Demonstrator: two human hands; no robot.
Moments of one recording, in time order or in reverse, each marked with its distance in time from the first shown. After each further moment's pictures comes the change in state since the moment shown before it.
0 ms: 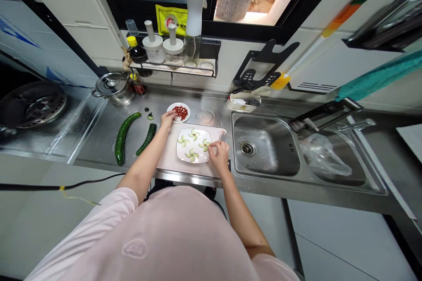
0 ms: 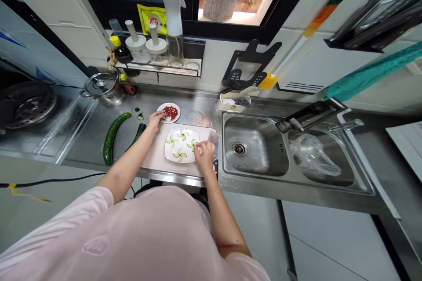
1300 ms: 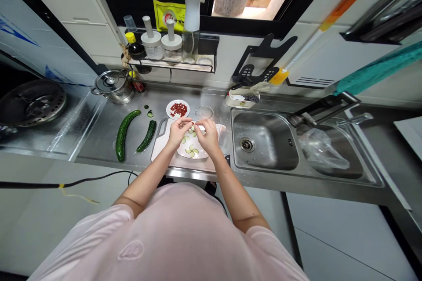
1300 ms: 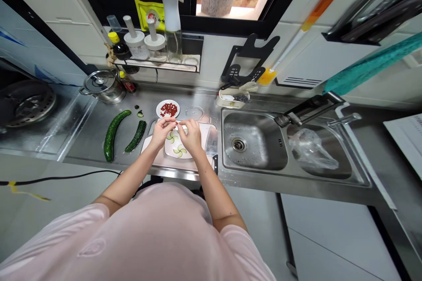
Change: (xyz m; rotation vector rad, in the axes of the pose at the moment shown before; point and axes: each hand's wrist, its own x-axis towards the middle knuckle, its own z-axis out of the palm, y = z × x) left_hand -0.148 0.034 0.022 -0.047 -0.296 0.254; right_hand 0.063 -0.089 -0.009 0.199 -0.032 -0.193
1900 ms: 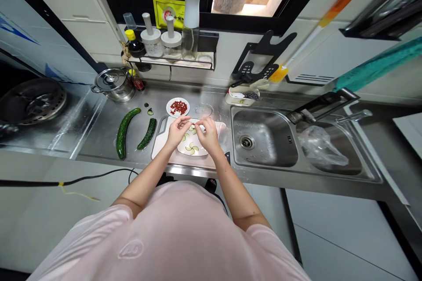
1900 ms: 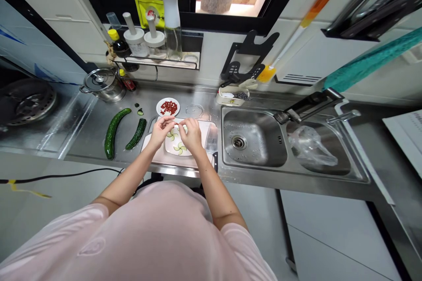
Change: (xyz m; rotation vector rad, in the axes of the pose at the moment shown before) left_hand -0.011 -0.001 -0.009 0.070 -0.075 0.109; right_hand -0.007 0.000 -0.001 0.040 -0.017 -0.025
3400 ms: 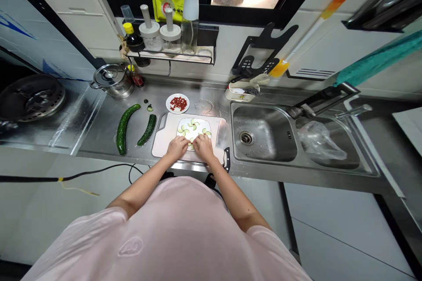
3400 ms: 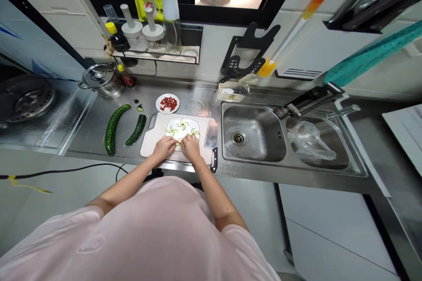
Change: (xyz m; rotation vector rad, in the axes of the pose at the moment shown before) left_hand -0.062 -0.090 -0.034 1.183 -0.356 0.281; right_hand -0.086 0.054 0.041 -0.469 -0.460 0.120
